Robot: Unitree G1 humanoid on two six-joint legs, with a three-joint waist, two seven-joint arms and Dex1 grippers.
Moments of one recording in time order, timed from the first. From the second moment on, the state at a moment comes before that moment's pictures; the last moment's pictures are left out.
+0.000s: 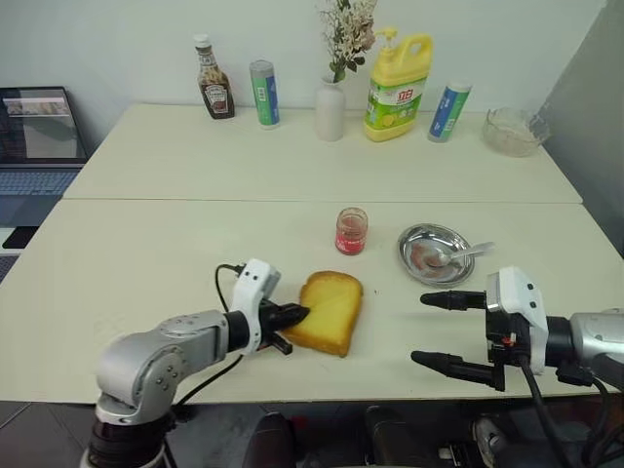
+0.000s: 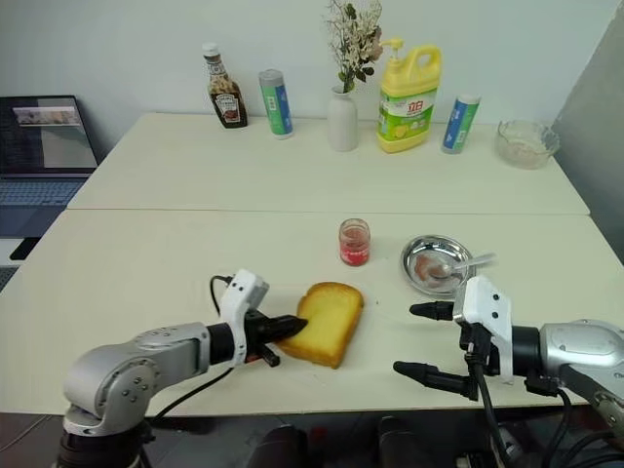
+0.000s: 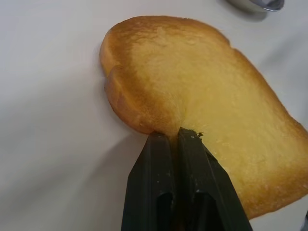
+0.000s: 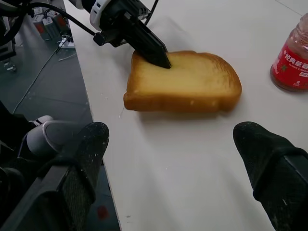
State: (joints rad) left arm -0.17 0.44 0.06 -0.58 -0.67 1.31 -0.42; right arm 0.09 -0.98 -0.23 -0.78 0.78 0.74 0.88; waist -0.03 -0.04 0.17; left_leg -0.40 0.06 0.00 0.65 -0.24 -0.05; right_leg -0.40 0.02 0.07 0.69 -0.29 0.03
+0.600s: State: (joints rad) left arm -0.05 0.42 0.16 -0.69 -0.69 1.31 -0.31; right arm 0.09 -0.98 -0.21 -0.77 0.76 0.70 0.90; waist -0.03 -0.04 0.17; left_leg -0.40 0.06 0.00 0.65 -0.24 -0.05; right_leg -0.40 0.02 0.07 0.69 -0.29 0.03
